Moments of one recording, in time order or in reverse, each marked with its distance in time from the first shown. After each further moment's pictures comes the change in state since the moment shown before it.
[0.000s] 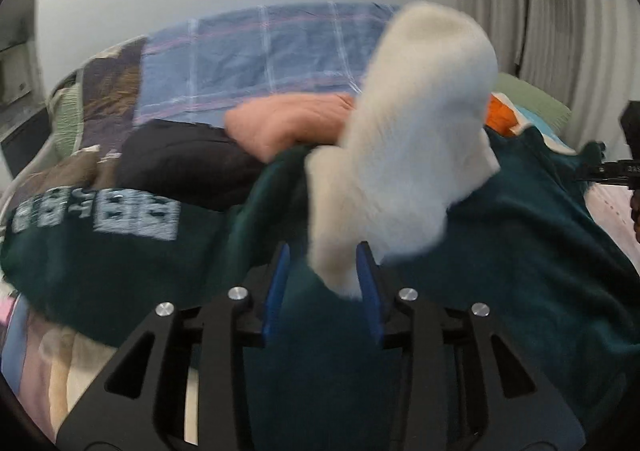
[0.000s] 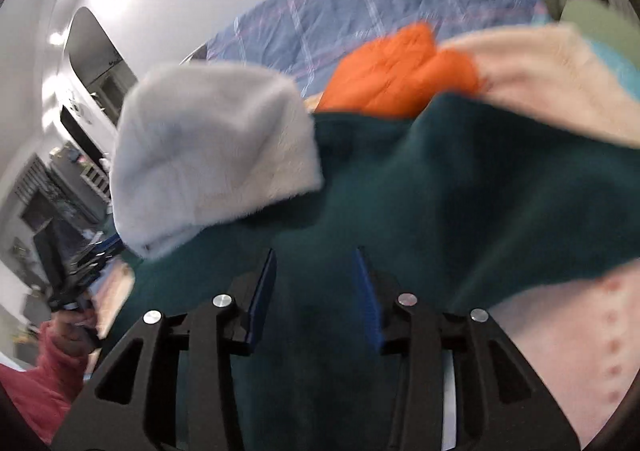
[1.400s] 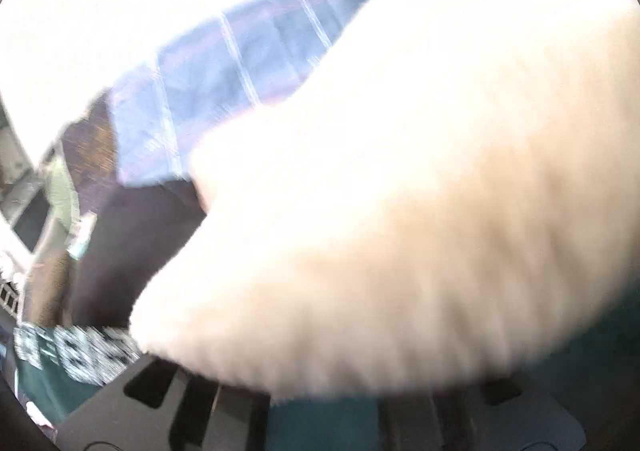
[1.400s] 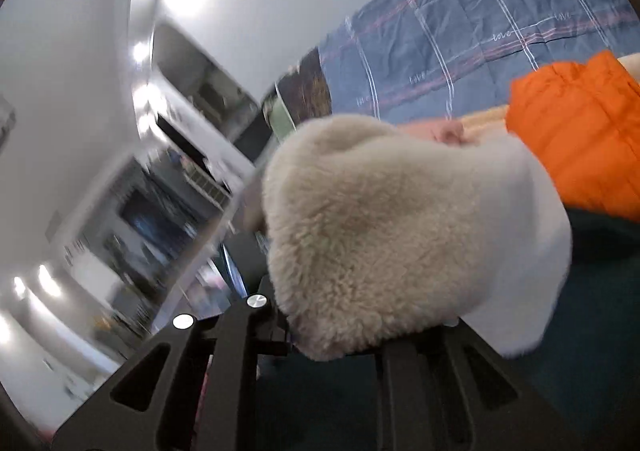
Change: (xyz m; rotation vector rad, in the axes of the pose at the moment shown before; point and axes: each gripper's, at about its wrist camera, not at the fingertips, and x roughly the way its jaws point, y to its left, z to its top) left arm 0.138 -0.059 0.044 0.288 0.132 0.034; right arm 0.076 0.117 0.077 -0.018 0.064 0.437
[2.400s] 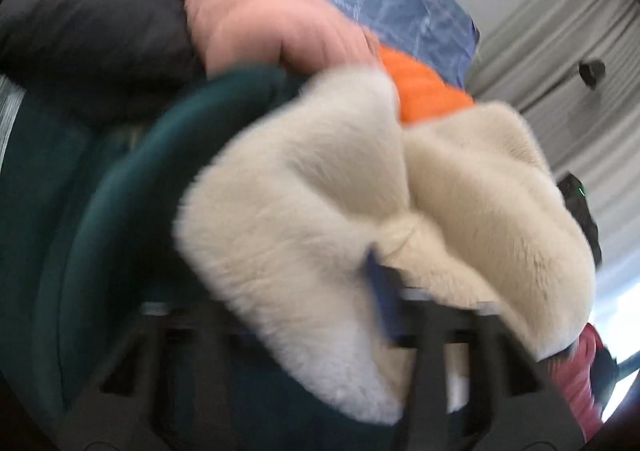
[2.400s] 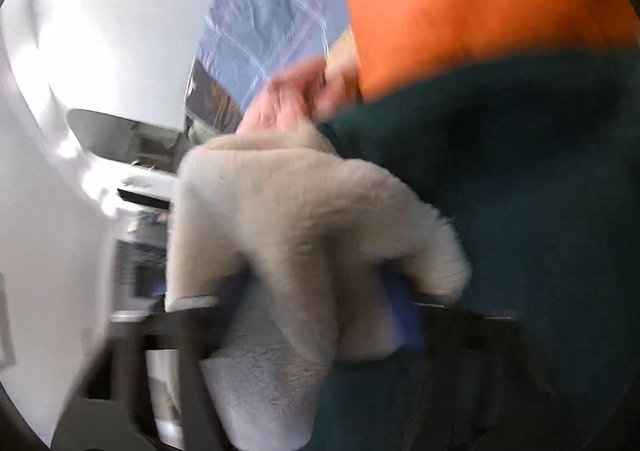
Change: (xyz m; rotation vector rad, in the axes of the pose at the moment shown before) left arm 0.028 0.053 -0.027 -0.723 0.118 -0.474; right arm 0.038 -0.149 -0.018 0.467 0.023 -0.046
